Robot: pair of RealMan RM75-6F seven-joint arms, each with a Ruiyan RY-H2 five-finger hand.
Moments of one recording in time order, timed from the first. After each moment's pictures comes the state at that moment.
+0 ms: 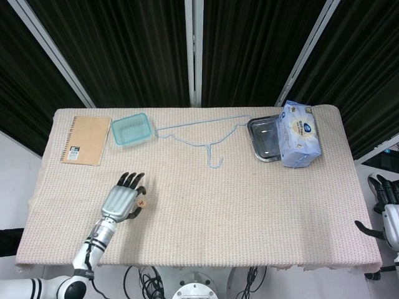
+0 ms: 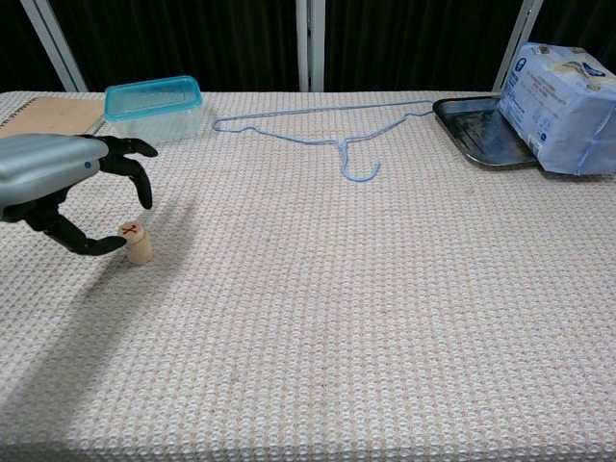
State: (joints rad) left arm -0.57 -1.46 -0.04 -1.80 1.07 1.17 0.62; right arm 0.04 -0.96 0.07 -1.69 -1.41 1.42 0.10
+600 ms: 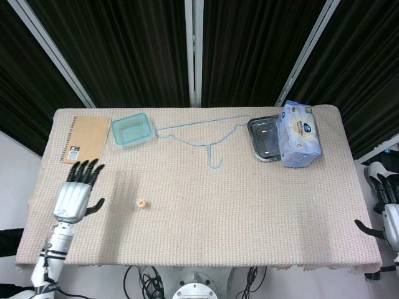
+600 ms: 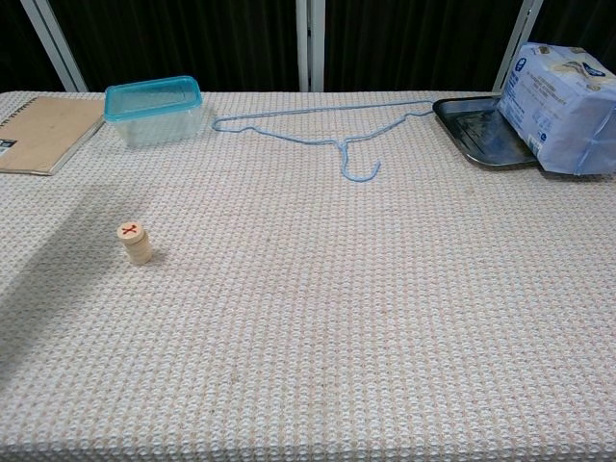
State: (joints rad) left arm -0.39 -1.27 0.01 -1.77 1.32 1.46 0.35; right arm 0.03 -0.97 0.07 -1.69 -1.42 1.44 0.08
